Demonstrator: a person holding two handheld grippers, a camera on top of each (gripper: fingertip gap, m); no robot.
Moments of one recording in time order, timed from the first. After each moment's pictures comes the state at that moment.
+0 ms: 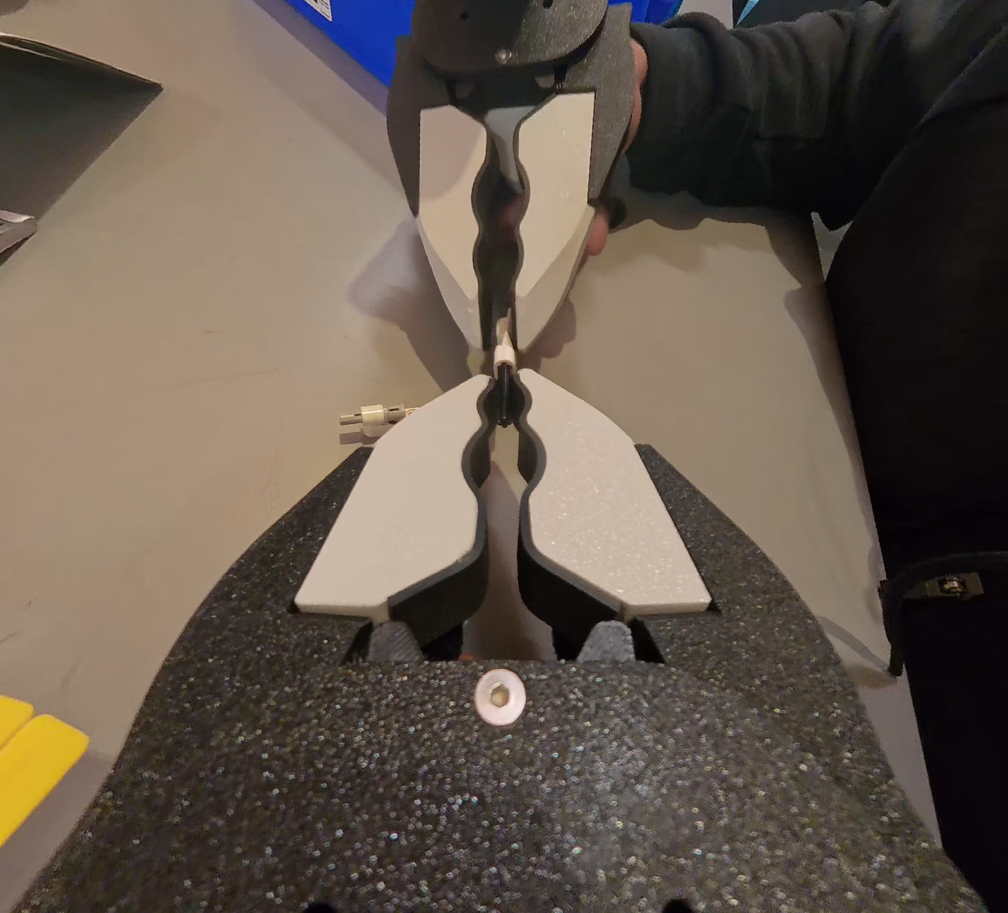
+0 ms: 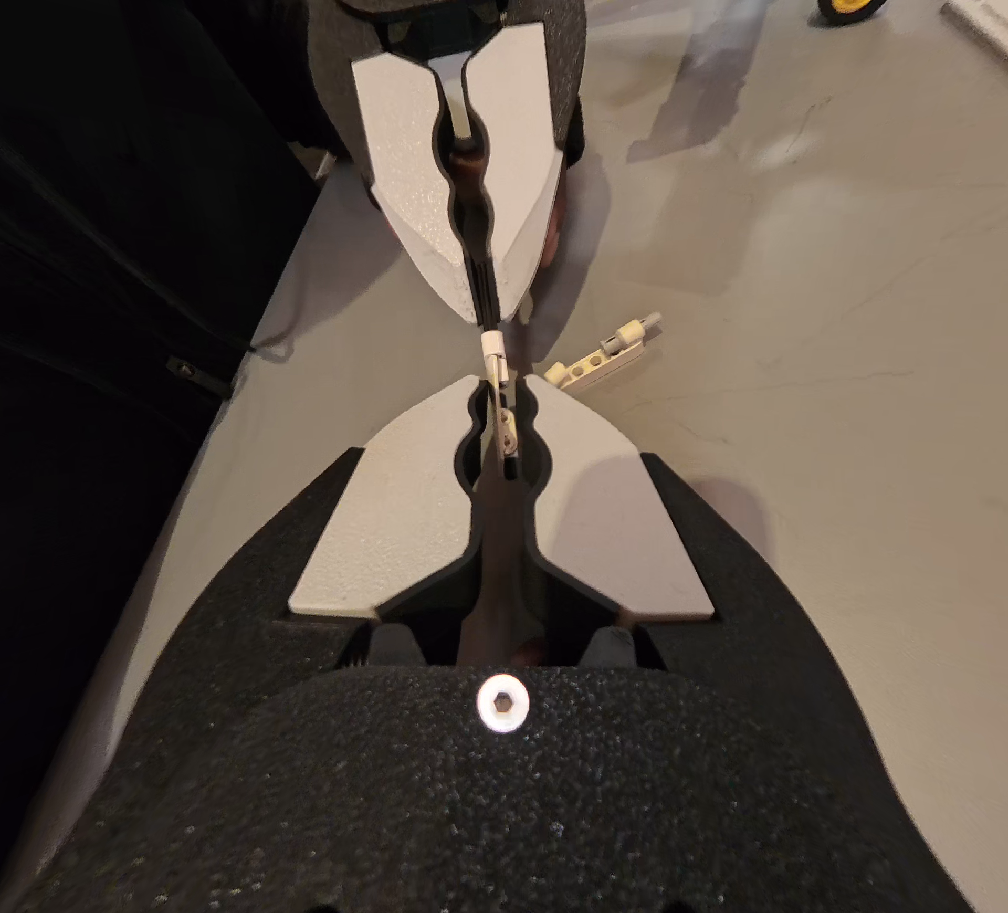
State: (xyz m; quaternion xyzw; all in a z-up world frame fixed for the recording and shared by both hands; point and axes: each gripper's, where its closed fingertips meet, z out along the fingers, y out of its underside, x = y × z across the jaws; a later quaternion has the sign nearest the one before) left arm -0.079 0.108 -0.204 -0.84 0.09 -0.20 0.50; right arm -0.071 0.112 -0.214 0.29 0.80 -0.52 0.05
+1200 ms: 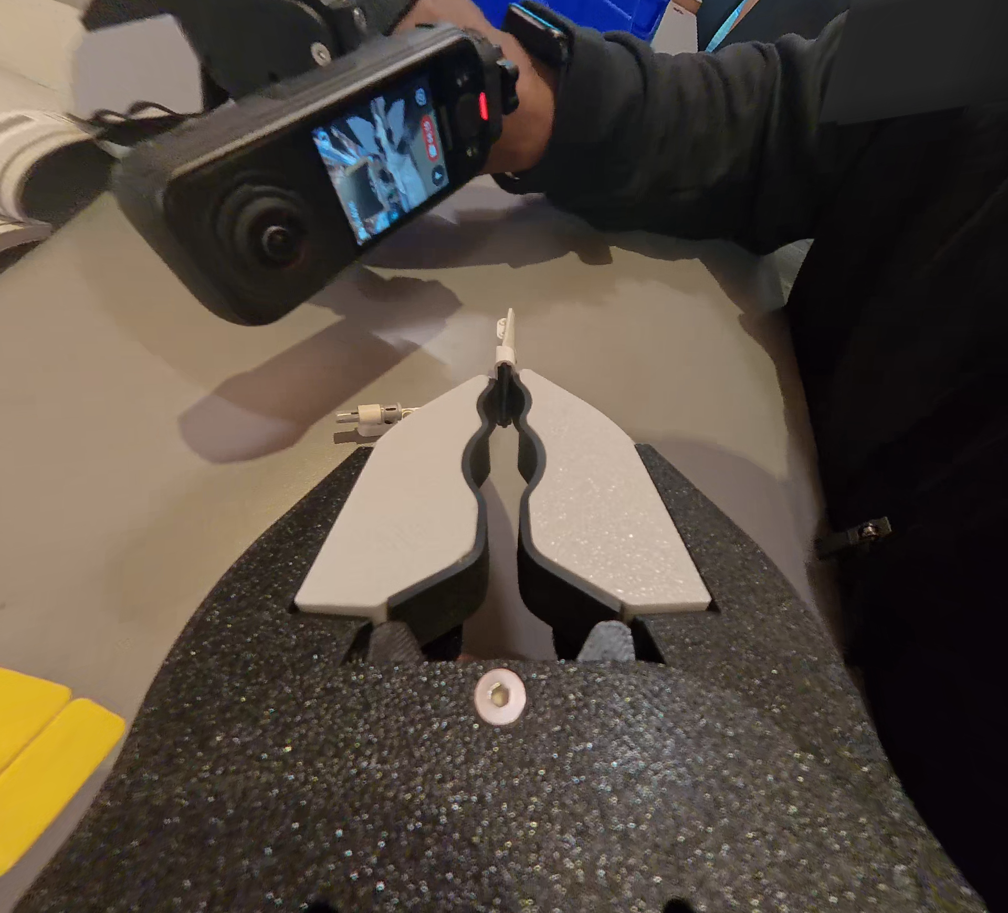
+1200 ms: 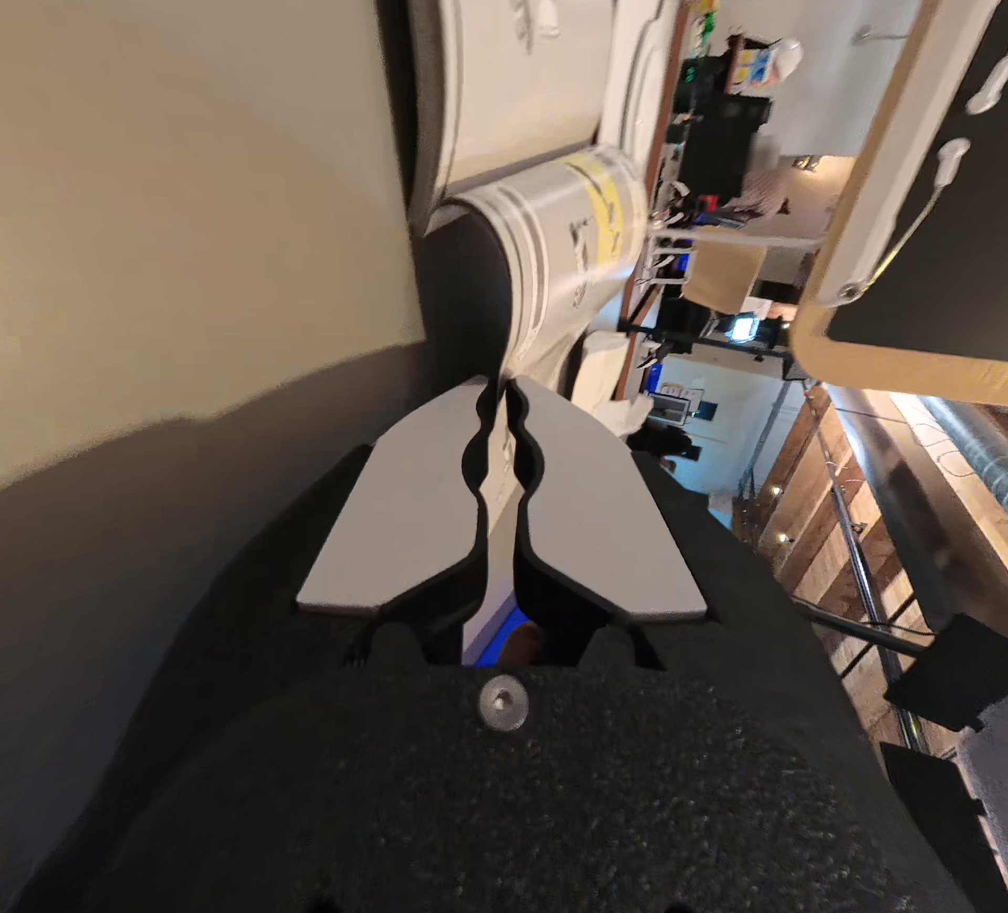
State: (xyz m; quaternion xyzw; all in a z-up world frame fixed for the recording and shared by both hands) left arm -0.081 0.106 -0.201 -0.83 0.07 -0.24 0.50; right arm -0.217 0.287 -0.233 0.24 0.81 0.17 -0.51
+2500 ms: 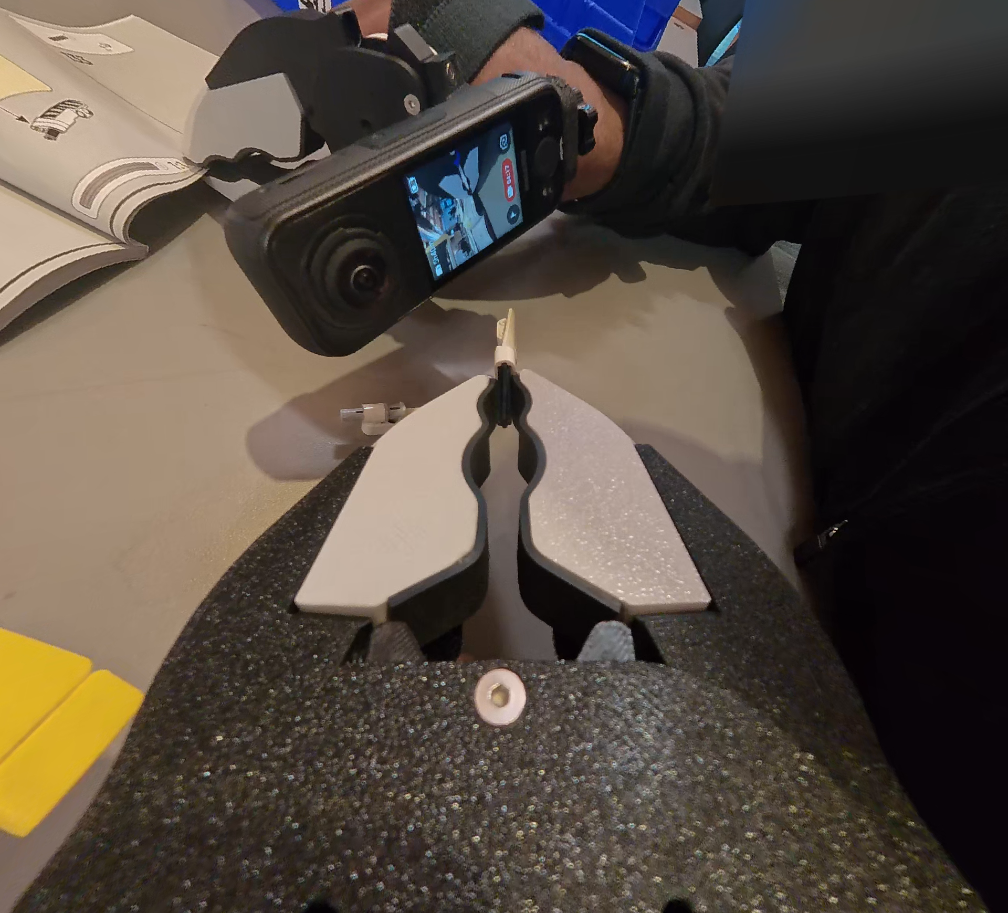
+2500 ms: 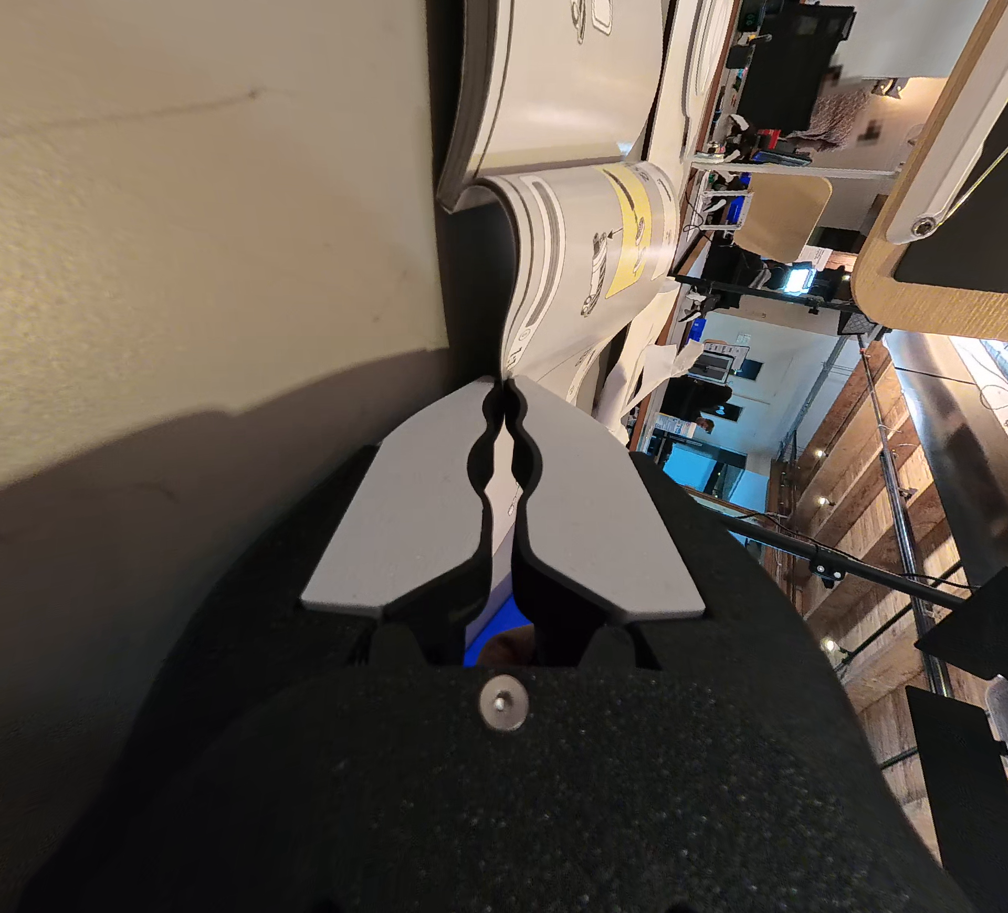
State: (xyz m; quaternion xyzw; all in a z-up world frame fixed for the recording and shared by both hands) left arm -0.083 0.105 -0.199 -0.83 0.06 -0.24 0.50; right arm -0.179 0.279 -0.243 0.29 0.81 0.20 -0.47
